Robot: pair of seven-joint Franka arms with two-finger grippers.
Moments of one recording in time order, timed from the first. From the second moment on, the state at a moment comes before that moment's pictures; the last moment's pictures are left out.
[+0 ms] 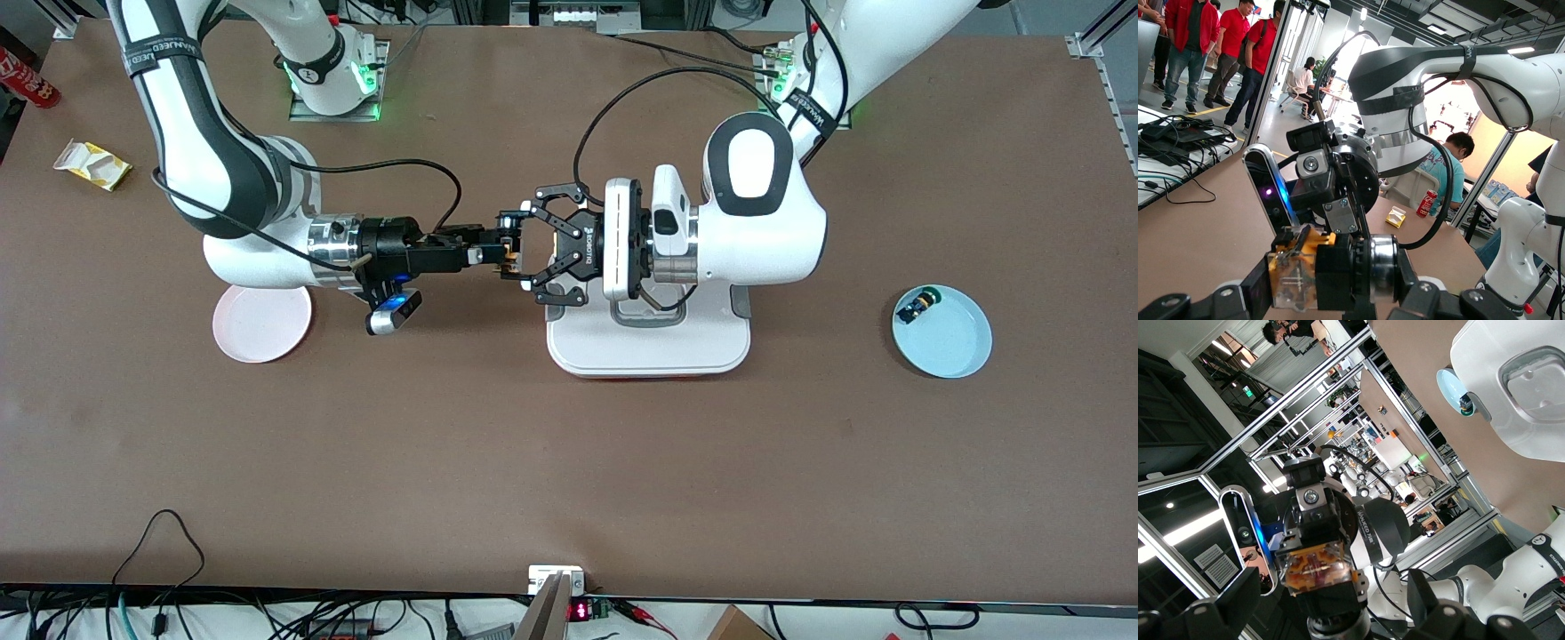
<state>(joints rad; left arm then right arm) -0.01 0.57 -0.72 -1.52 -1.28 2.33 1.51 0.33 0.32 0.02 -1.84 1.77 1.82 0.03</state>
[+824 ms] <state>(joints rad) -0.01 0.57 -0.72 -1.52 -1.28 2.33 1.51 0.33 0.32 0.03 -1.83 1.77 1.82 0.00</state>
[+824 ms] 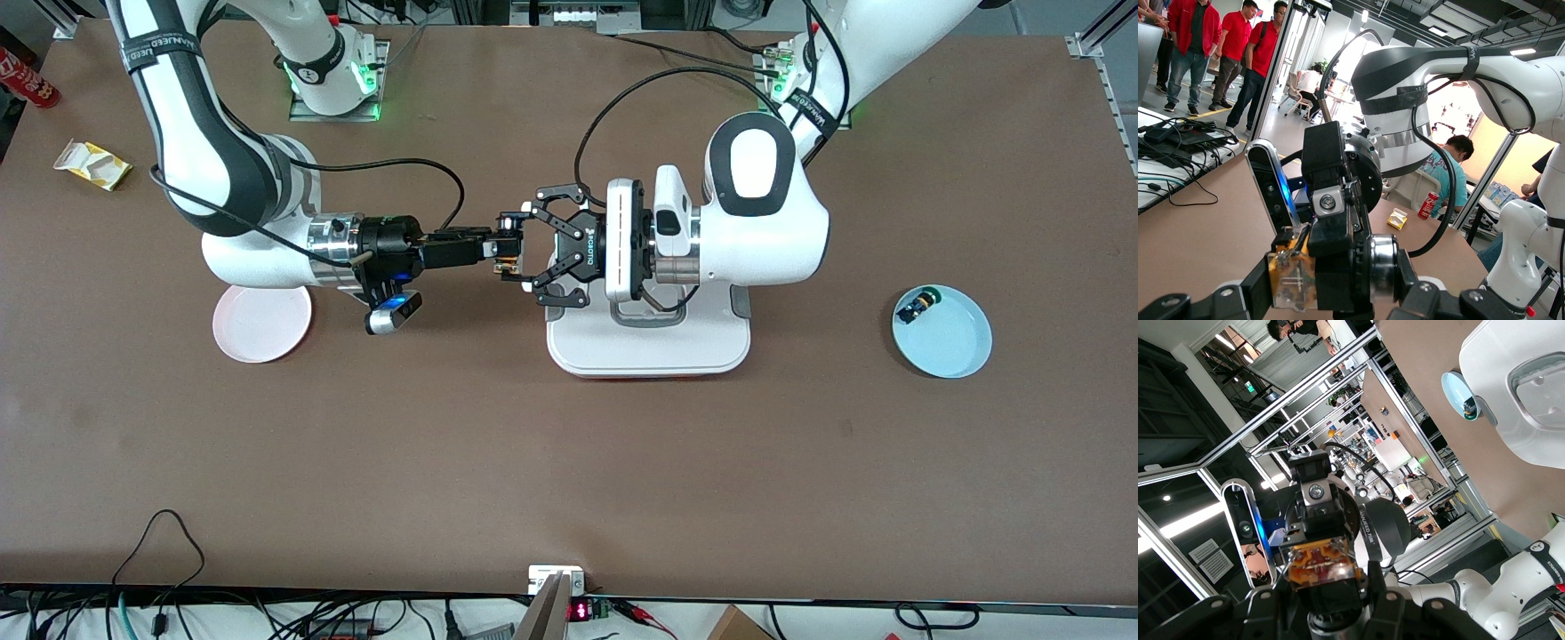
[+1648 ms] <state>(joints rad) 0.00 0.57 -0.72 -1.53 -1.28 2.32 1.52 0.31 0.33 0.02 -1.82 1.77 1.82 0.00</state>
